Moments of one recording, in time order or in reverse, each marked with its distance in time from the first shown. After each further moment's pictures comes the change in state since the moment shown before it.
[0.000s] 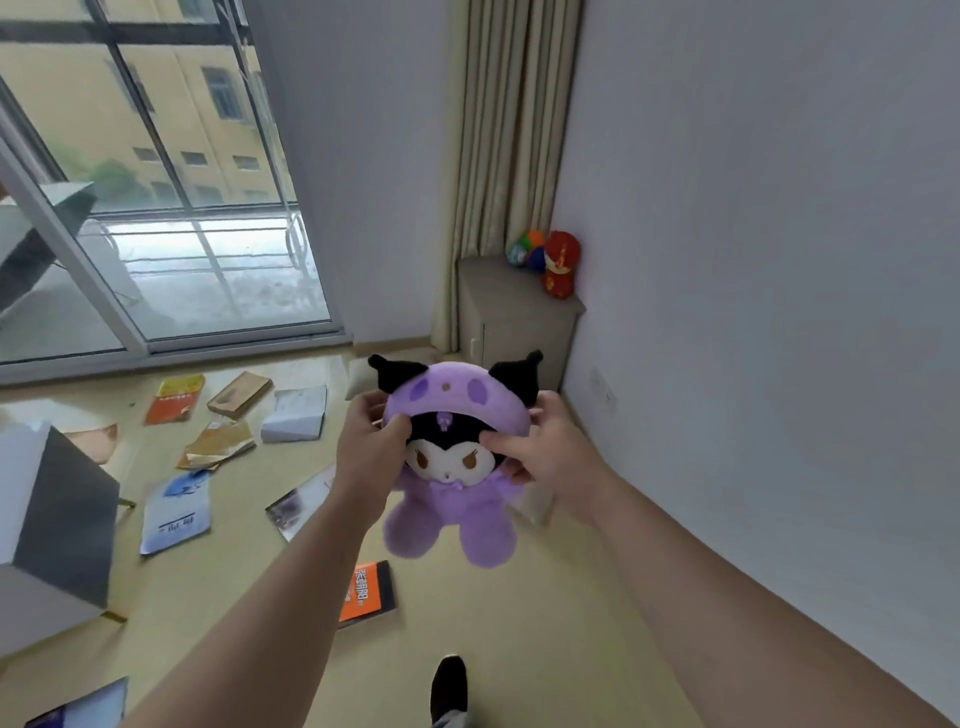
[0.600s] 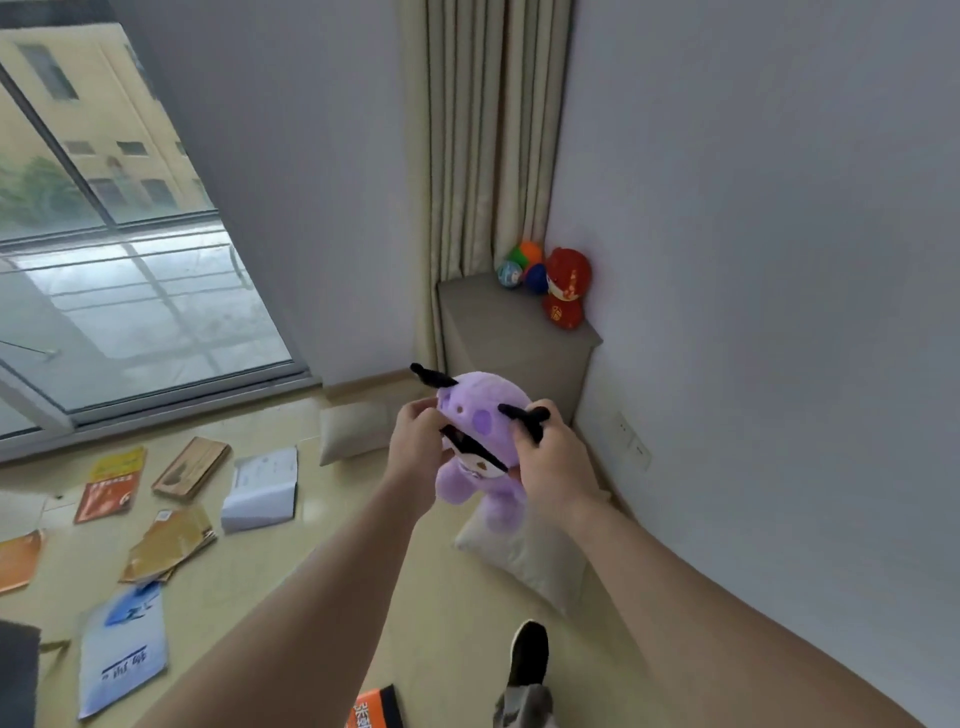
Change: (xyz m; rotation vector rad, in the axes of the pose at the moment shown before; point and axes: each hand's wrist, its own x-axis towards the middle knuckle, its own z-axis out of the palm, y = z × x) left_hand 0.376 0.036 0.147 -0.075 -0.191 -0.258; right_hand 0.371 -0.027 0.001 -0.255 0.268 -0.086
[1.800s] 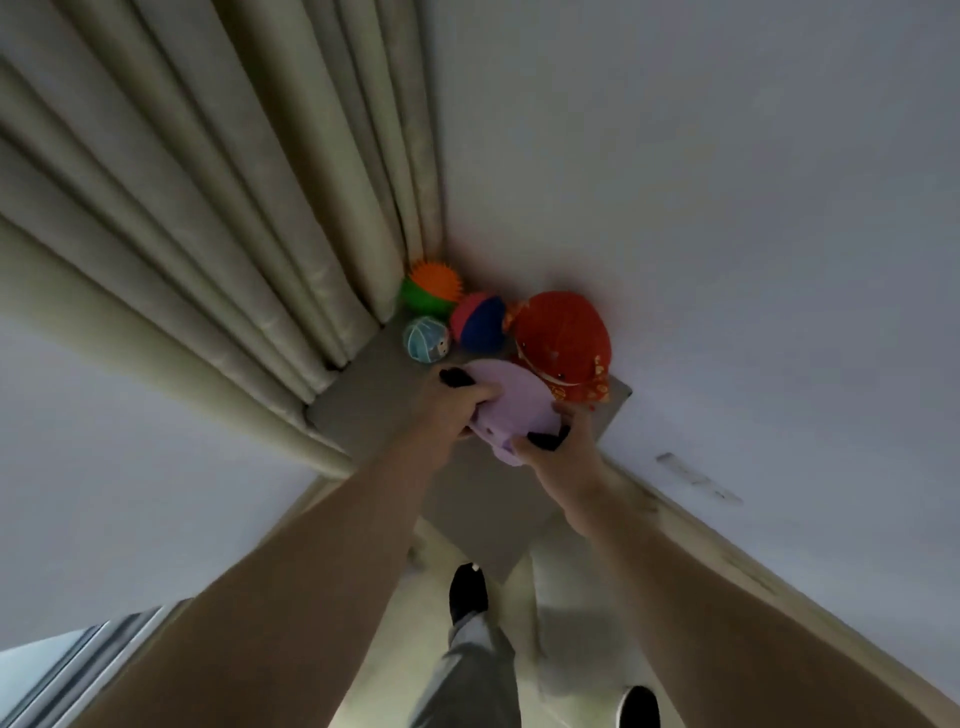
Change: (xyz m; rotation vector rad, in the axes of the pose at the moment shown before) left_hand 0.784 0.096 0.304 0.585 -0.552 -0.387; right_hand 0.699 0.145 0.095 0.346 0.442 0.689
